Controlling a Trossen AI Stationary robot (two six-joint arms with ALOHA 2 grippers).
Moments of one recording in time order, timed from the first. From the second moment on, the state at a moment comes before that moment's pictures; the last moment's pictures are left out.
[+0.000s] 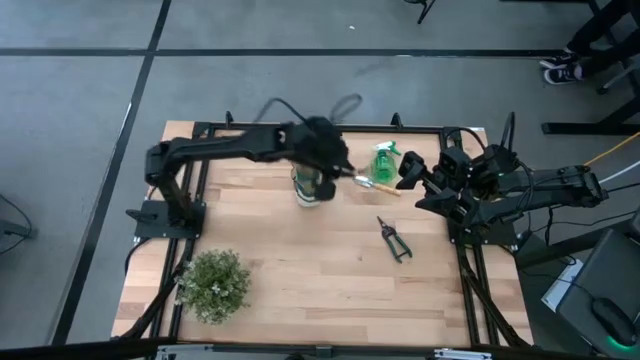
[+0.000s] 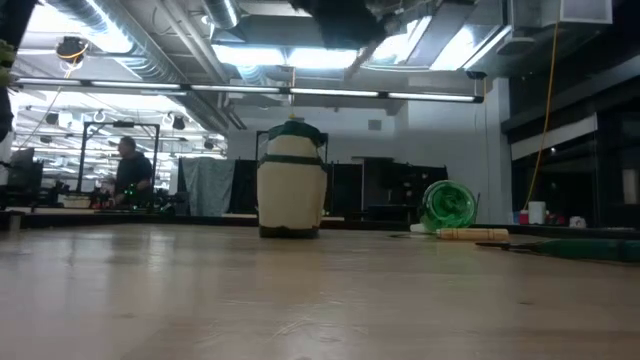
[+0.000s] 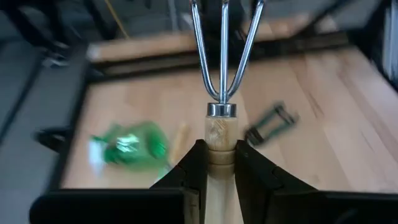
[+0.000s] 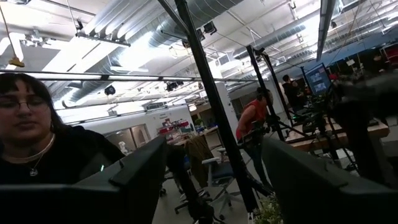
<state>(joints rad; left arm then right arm) 0.20 1.74 1.67 -0.49 0.16 0.22 0.05 0.85 0.75 0.55 -0.39 0.55</state>
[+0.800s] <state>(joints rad) 0.37 1.30 1.21 -0.05 0.14 -0.02 0.05 0.85 0.75 0.52 -0.39 0.50</state>
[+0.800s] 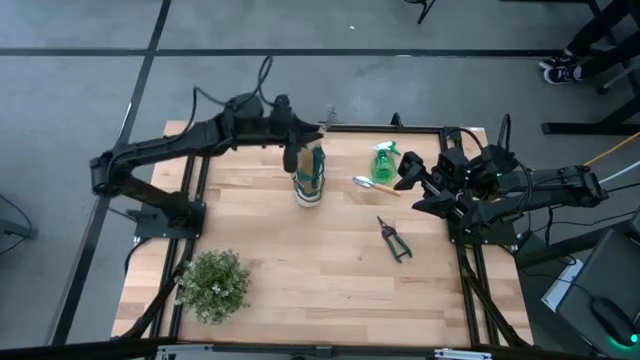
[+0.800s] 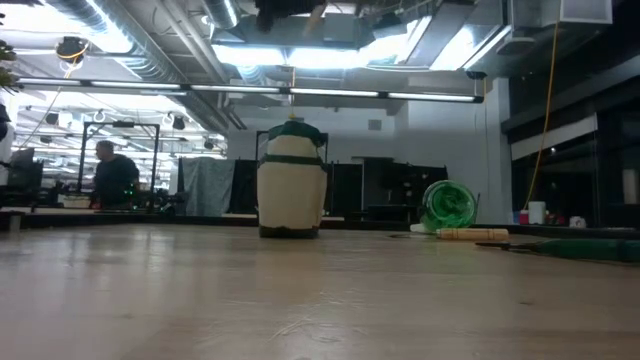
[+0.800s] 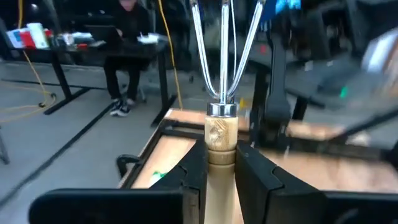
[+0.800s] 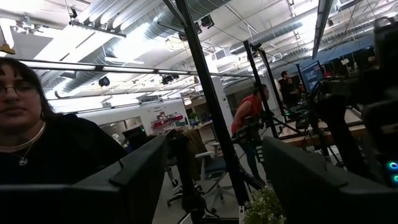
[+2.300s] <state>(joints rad) 0.30 1.37 0.68 0.57 -0.26 -0.35 0.05 0.85 0.75 0.34 -0.25 0.46</state>
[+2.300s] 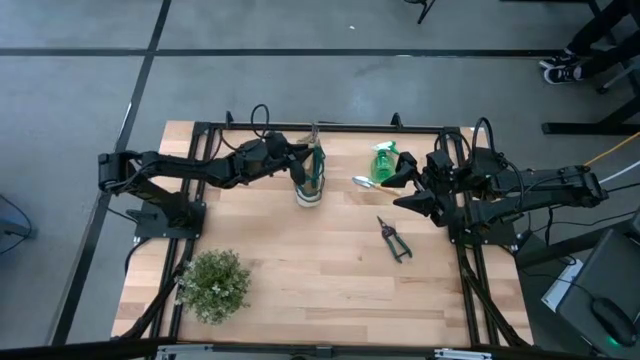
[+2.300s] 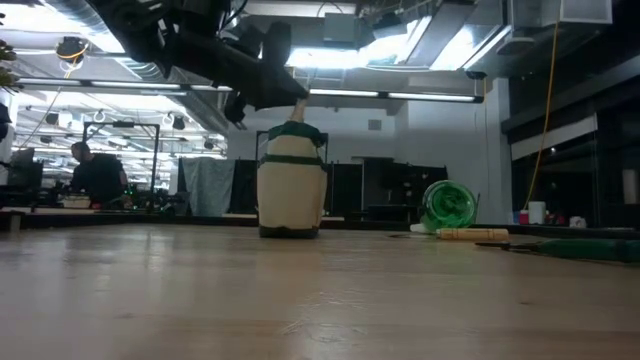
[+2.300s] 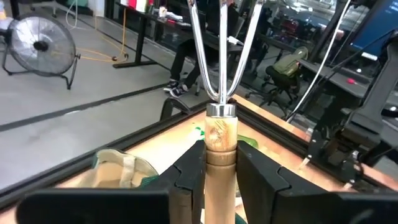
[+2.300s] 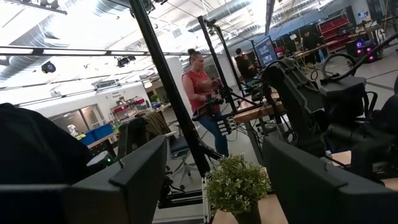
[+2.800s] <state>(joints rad) 0.29 1.37 0.68 0.57 -0.29 -0.39 0.05 0.85 0.75 0.33 -0.25 0.46</state>
